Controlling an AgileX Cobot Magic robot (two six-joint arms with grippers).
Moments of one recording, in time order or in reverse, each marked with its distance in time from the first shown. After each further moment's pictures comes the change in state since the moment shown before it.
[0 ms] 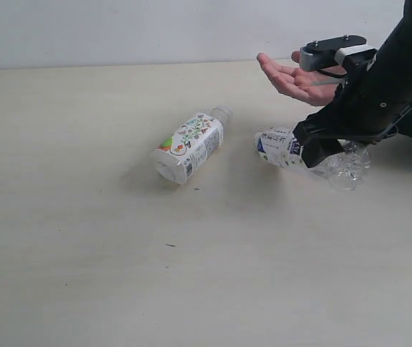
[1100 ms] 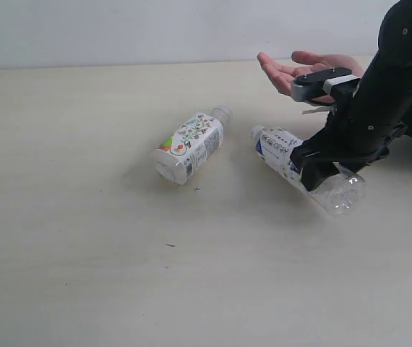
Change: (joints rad) left arm 0.000 0.000 0.000 0.000 0.000 0.000; right arm 0.000 0.104 0.004 -0.015 0.000 -0.012
